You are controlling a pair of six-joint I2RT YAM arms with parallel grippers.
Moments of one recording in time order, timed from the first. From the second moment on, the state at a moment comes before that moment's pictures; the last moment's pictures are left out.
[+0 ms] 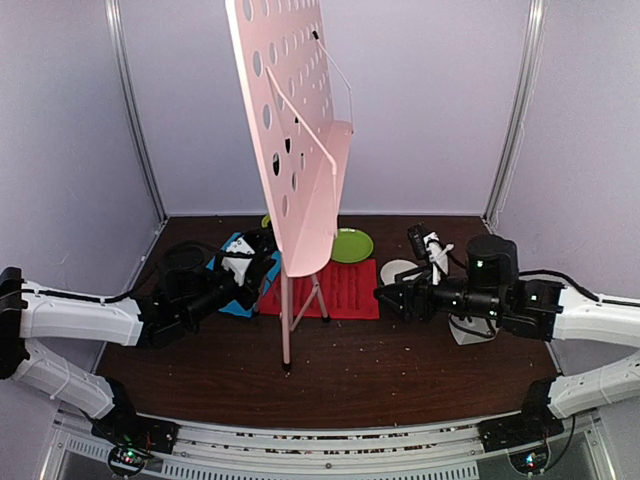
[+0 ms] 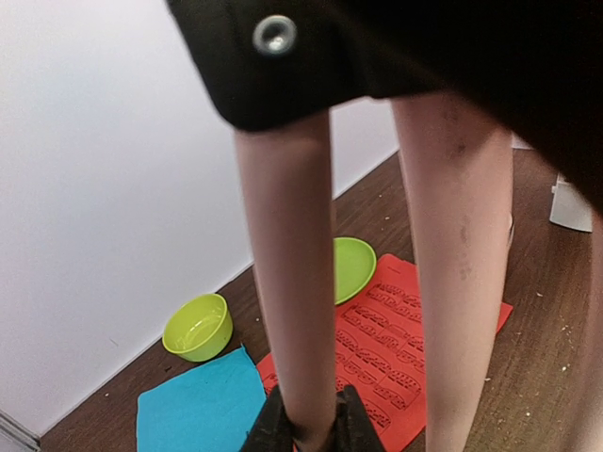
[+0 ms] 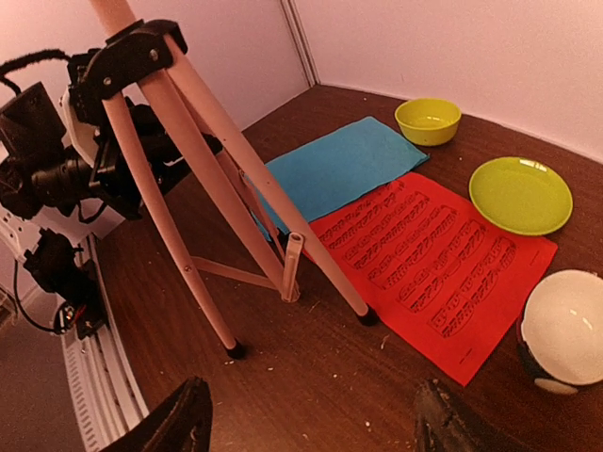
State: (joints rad) left arm -0.86 1.29 0.58 0.60 -0.17 0.33; right arm 0.90 1.04 0.69 0.02 -0.07 0.30
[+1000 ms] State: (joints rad) left arm -0.86 1.28 0.56 0.61 -0.16 0.34; right arm 0.93 1.70 1.06 0.40 -0.18 -0.02
